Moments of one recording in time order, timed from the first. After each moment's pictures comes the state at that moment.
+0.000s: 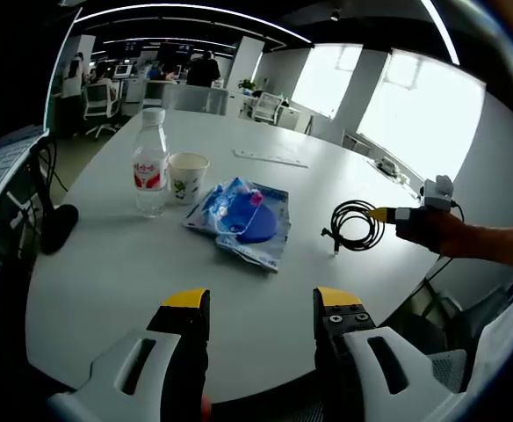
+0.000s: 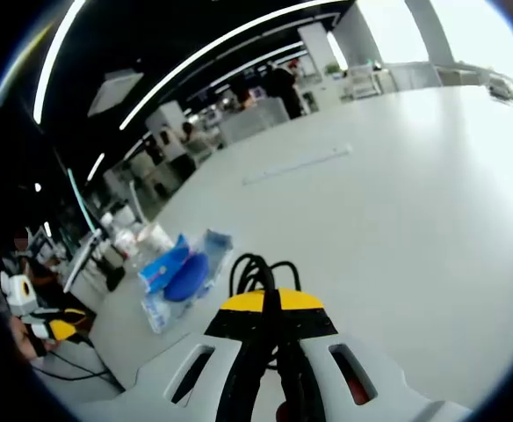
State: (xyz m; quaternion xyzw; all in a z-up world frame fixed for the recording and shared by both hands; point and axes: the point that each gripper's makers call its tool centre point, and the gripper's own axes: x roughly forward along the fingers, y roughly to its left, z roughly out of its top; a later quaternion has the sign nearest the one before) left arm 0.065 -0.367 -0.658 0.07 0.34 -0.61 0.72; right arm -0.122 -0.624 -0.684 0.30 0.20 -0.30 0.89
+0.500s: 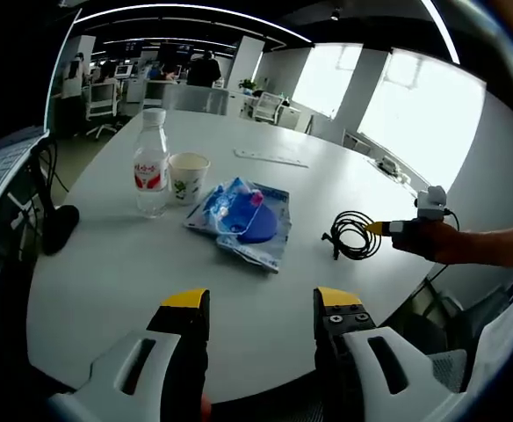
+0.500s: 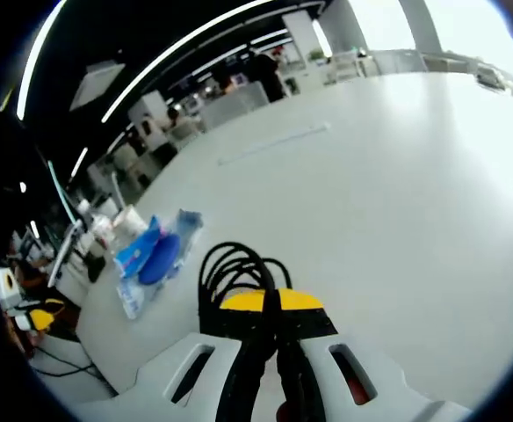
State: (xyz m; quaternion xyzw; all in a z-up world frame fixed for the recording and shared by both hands) left arm 0.065 -0.368 -0.657 0.07 0.33 -0.61 0.71; right arm -0.141 -0.630 -0.723 0.31 0.23 -0.33 0.86
